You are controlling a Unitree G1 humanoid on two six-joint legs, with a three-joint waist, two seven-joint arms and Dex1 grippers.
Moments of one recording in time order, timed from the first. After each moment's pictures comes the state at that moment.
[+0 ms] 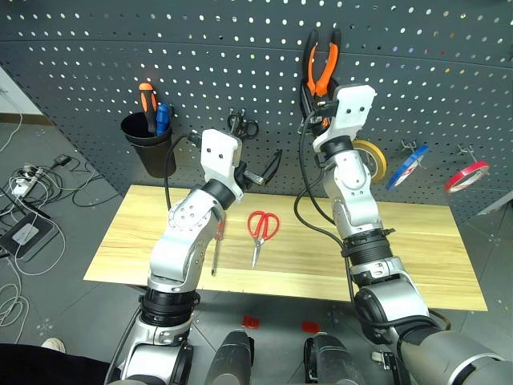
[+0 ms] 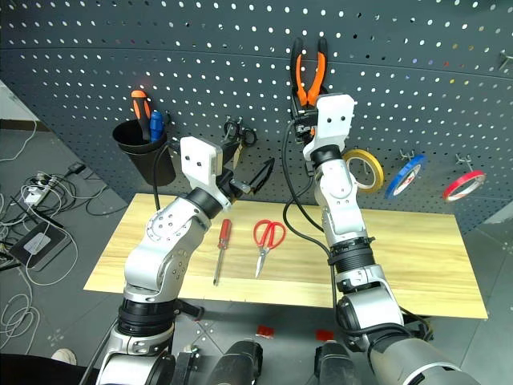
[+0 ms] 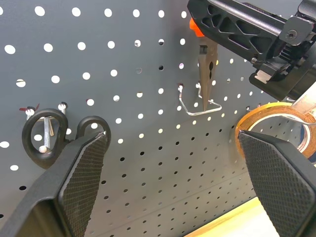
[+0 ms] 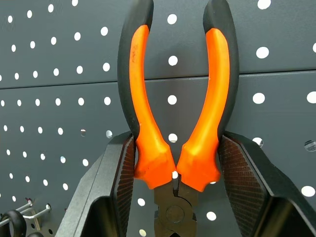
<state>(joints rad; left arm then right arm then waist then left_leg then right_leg) -0.49 0.20 -0.03 -0.27 -0.24 0.44 -0.32 -0.88 0.01 -0.04 0.42 0.06 -0.21 0.04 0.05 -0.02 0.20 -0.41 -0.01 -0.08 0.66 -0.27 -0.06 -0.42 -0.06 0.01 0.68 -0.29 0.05</state>
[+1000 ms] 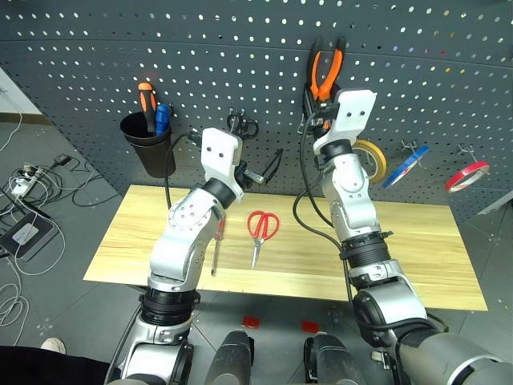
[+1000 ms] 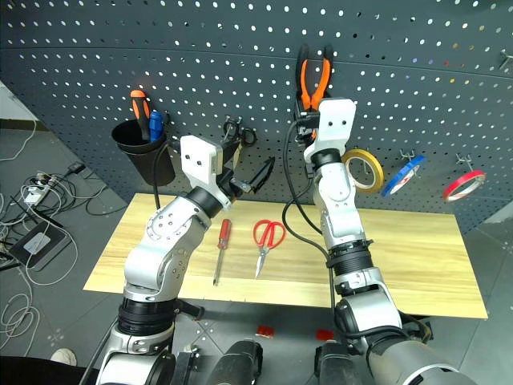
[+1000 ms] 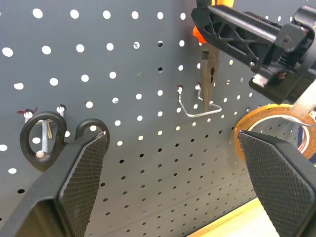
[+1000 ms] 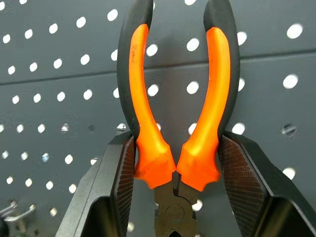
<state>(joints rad) -0.49 0.20 -0.03 -0.27 -0.24 0.45 -0.32 -0.84 0.04 -0.02 0.42 0.05 -0.22 0.01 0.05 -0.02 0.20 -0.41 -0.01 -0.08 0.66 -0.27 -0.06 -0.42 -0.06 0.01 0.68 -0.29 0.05</state>
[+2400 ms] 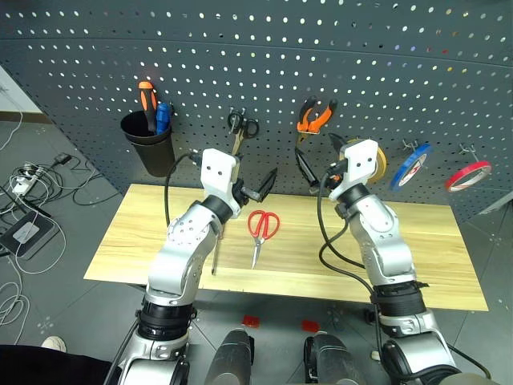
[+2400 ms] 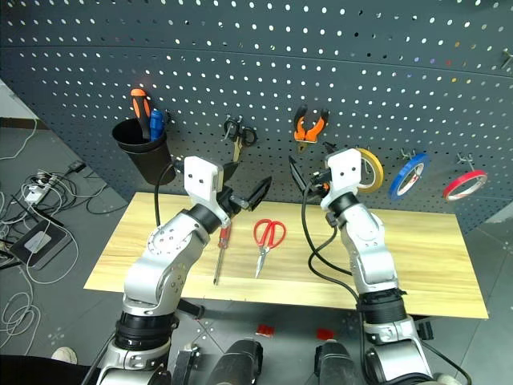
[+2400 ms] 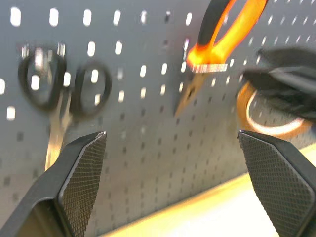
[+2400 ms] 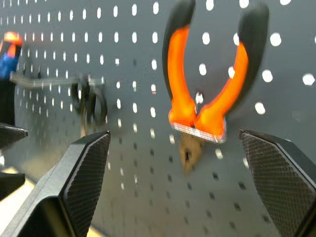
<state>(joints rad) -0.35 0.21 -0.05 -0.29 -0.23 0.47 -0.31 -0.45 -0.16 0.04 -0.07 0.15 0.13 0.34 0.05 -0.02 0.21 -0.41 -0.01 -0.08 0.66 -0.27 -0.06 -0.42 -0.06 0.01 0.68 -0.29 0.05</state>
